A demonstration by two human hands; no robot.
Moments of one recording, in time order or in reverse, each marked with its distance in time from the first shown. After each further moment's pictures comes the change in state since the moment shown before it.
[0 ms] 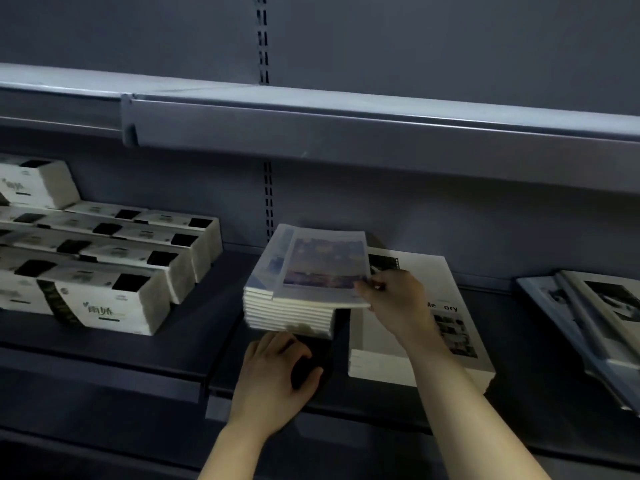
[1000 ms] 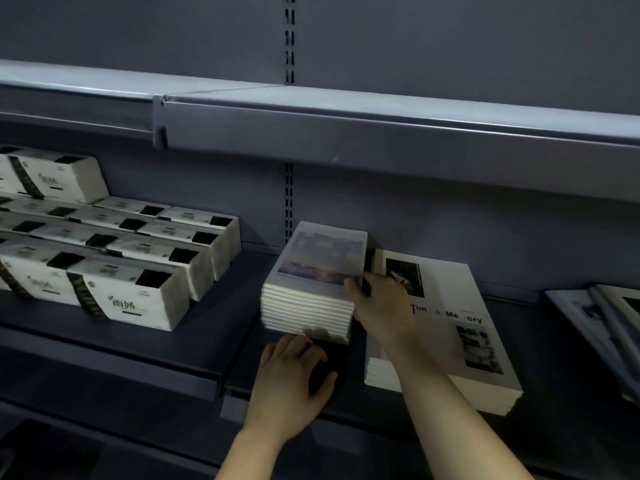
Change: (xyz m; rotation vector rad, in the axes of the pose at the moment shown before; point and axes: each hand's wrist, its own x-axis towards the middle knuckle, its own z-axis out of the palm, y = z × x) left_hand 0.000 0.006 -0.002 0.047 -0.012 -0.015; right_hand 0.015 -0.013 0.042 -0.014 -0.022 -0.076
